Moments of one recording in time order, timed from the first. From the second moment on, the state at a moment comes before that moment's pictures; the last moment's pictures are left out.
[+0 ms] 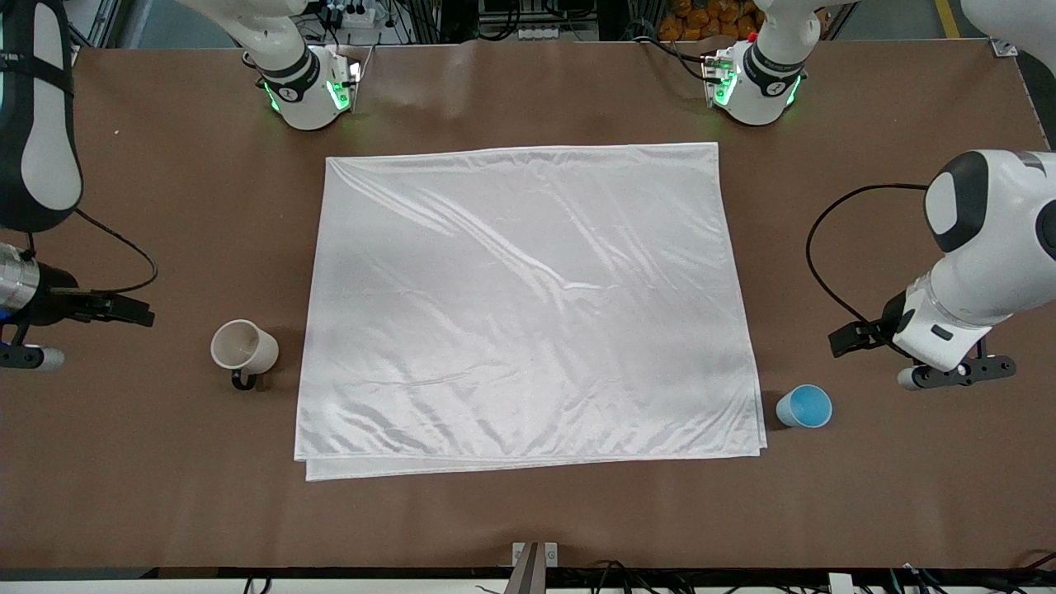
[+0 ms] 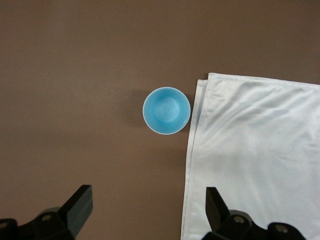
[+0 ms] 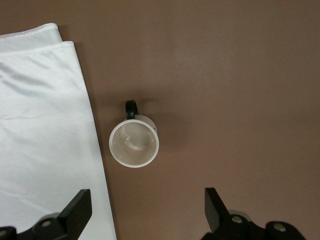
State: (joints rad) left arm 0.15 0.34 -0.25 -1.67 0.11 2.06 -0.24; right arm -0.11 0.34 0.00 -1.50 -0.01 1.76 -0.03
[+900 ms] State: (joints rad) left arm 0.16 0.55 -0.24 -1.67 0.11 2.29 -0.24; right arm -0.05 0.57 0.00 -1.43 0.01 1.95 -0.03
